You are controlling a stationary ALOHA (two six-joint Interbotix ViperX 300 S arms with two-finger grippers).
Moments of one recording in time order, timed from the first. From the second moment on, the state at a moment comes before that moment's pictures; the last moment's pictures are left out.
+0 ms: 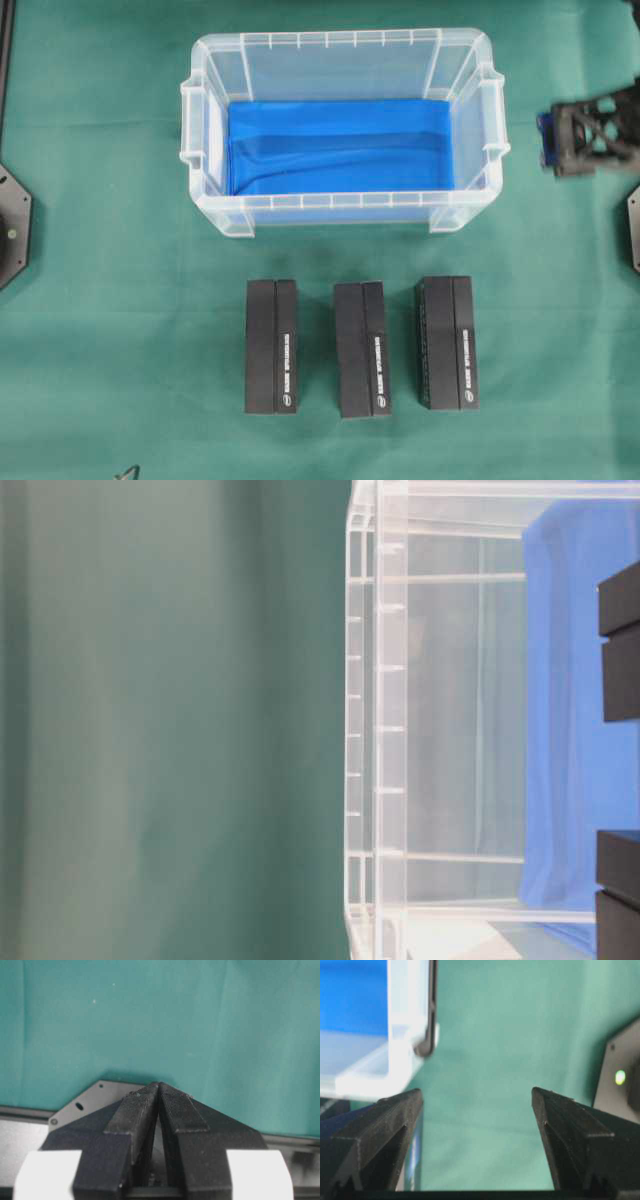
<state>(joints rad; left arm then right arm) -0.08 -0.86 0.53 0.02 1.50 -0.24 0.00 -0.47 0.38 -0.26 1.50 1.62</state>
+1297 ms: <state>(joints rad) -0.08 -0.86 0.53 0.02 1.50 -0.24 -0.24 -0.47 0.38 -0.22 1.46 1.40</state>
